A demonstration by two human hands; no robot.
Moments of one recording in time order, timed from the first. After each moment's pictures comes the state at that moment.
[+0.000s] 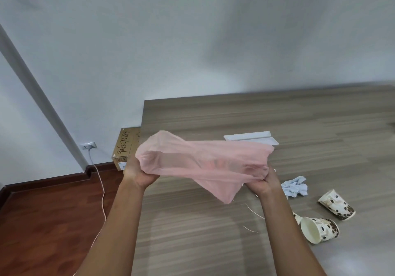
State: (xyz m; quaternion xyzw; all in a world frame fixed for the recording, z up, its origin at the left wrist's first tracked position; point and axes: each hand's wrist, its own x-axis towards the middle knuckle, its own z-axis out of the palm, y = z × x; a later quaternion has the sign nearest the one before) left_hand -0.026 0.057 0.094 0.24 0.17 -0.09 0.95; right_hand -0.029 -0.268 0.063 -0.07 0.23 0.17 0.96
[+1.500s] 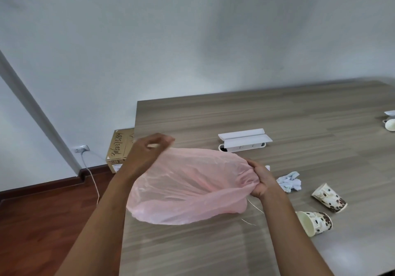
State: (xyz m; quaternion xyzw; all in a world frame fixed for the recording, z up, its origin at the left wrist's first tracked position) left_hand -0.030 0.042 0.133 0.85 -0.05 0.06 0.53; right_hand -0.035 -0.266 0.079 -0.40 0.27 0.22 0.85
